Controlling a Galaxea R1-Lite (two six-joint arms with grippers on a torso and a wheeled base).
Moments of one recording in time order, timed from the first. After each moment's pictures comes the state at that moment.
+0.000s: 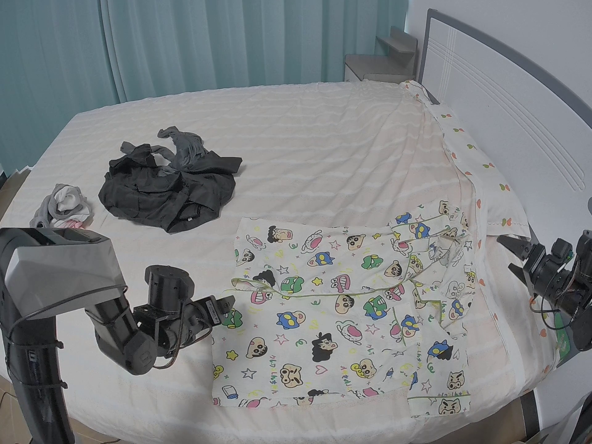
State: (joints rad) left arm -0.34 2.20 -0.56 -1.05 0.11 -0.60; right arm -0.19 1.78 -0.25 -1.27 0.44 0.71
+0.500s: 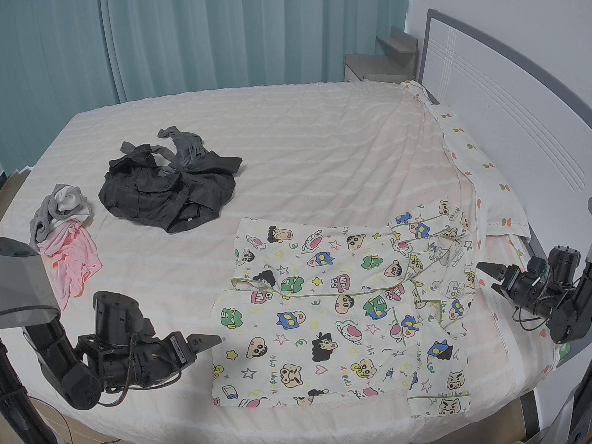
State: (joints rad) left arm -0.30 1.92 -0.17 -1.06 -0.23 -0.85; right arm -0.22 2.12 -0.40 -1.33 0.51 0.57
